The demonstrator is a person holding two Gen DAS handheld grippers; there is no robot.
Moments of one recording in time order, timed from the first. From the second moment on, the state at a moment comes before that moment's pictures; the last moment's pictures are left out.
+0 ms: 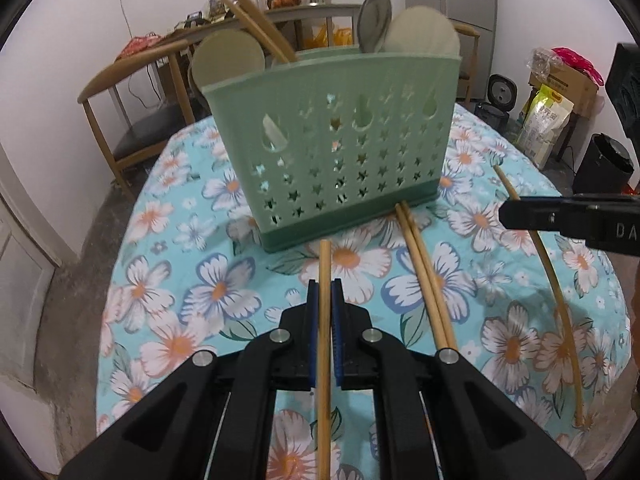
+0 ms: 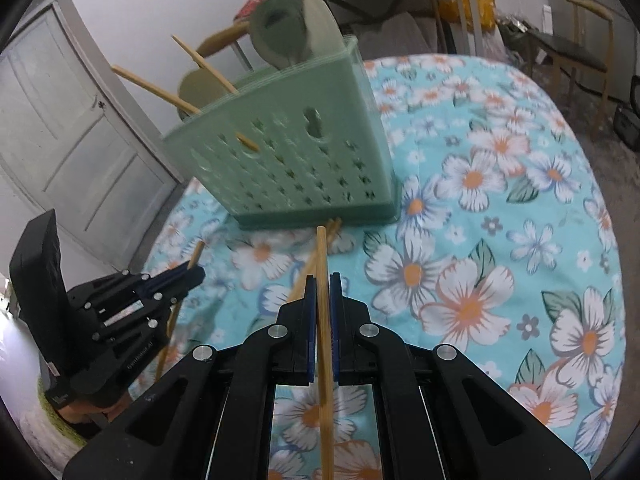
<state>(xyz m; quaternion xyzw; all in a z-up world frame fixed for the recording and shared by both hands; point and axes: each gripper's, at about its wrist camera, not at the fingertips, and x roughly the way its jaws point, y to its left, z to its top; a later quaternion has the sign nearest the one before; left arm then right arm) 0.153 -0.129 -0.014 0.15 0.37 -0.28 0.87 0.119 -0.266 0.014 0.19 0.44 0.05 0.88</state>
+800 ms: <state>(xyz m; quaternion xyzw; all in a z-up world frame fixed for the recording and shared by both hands) 0.130 -0.079 0.066 0.00 0.36 -0.36 0.86 0.077 -0.265 0.096 0.17 0.32 0.08 0.93</state>
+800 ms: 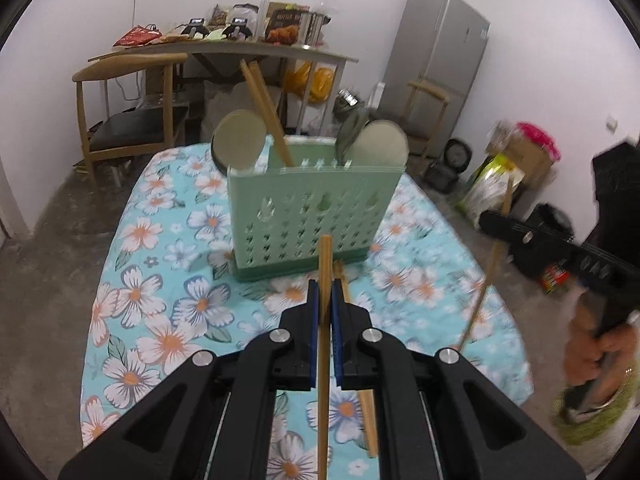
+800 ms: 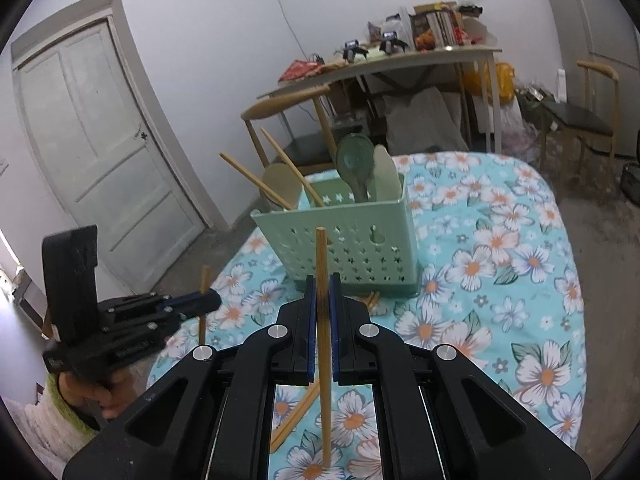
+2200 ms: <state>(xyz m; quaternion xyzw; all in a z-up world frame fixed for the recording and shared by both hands) 0.263 -0.144 0.148 -0.08 0.23 -0.32 0.92 0.085 -0.298 0.078 0.21 0.32 0.11 0.92</state>
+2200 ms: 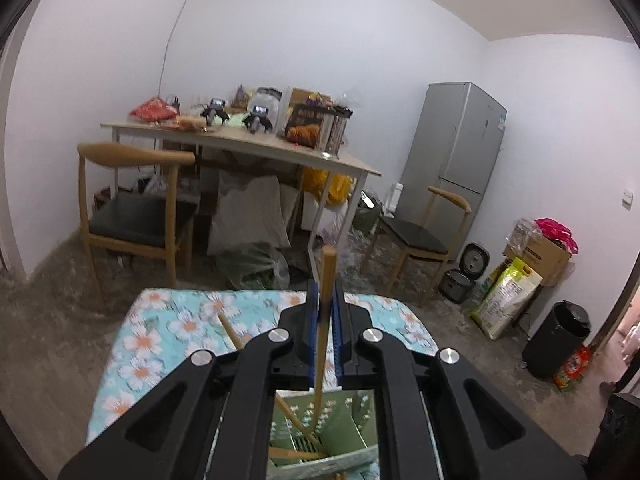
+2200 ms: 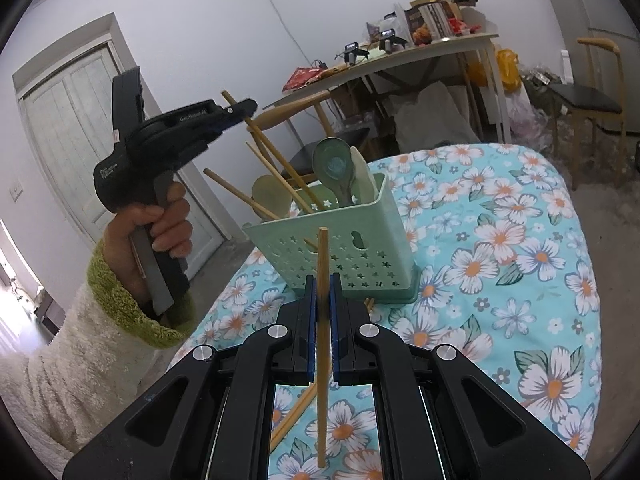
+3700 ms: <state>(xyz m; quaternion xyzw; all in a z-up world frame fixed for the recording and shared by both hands) 0.102 -0.052 -0.003 0.00 0.31 -0.31 0.90 0.218 -0.235 0.194 0.01 0.15 0.06 0.99</state>
